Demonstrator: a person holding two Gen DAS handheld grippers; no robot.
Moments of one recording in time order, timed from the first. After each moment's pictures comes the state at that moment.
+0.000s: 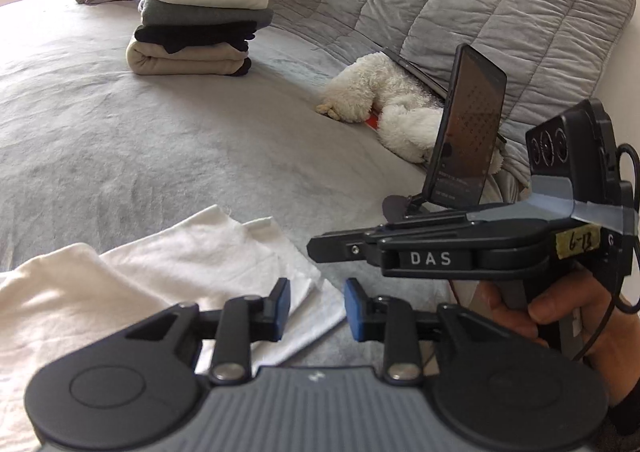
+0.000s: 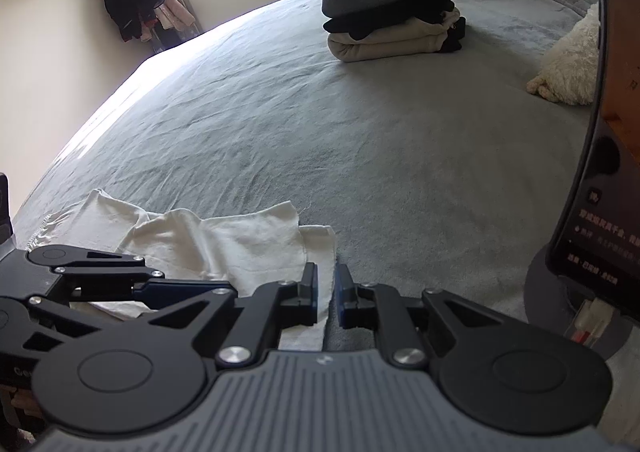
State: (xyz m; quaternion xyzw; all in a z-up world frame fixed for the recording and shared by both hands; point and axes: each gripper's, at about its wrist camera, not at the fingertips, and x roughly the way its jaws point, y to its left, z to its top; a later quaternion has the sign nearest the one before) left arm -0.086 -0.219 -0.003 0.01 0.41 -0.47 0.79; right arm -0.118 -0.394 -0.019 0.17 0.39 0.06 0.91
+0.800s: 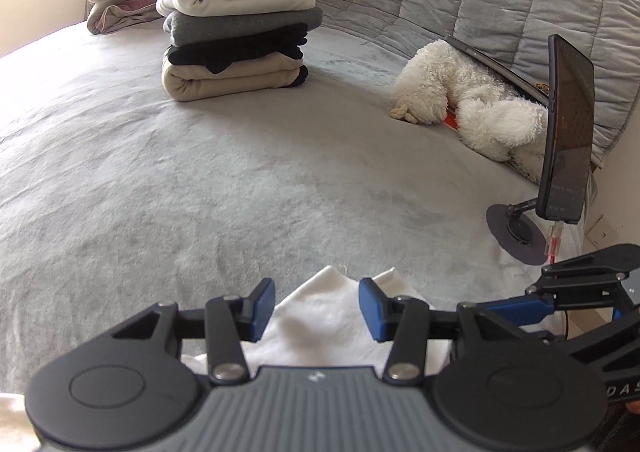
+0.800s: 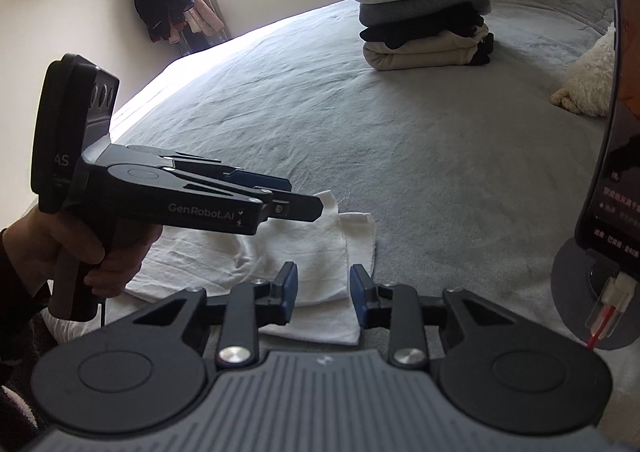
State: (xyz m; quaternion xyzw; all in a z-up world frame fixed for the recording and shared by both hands) left arm -0.021 -0.244 -0.018 0.11 0.38 -0.43 0.81; right arm -0.135 -0.373 -0.021 0.14 0.36 0.09 0.92
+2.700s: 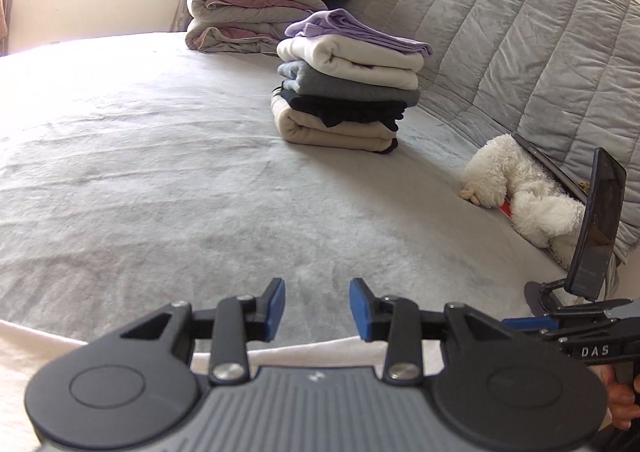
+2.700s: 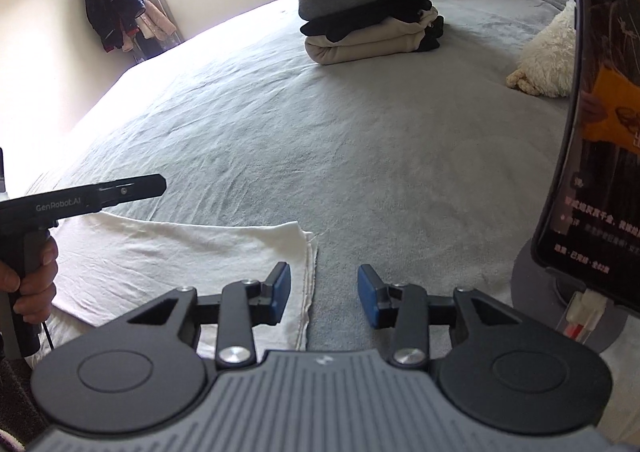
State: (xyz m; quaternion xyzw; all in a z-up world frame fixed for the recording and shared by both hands) left arm -0.014 -0.147 0.003 0.00 0.33 -0.33 0.88; right arm -0.114 -0.396 -0.027 0.17 0.38 0.02 0.91
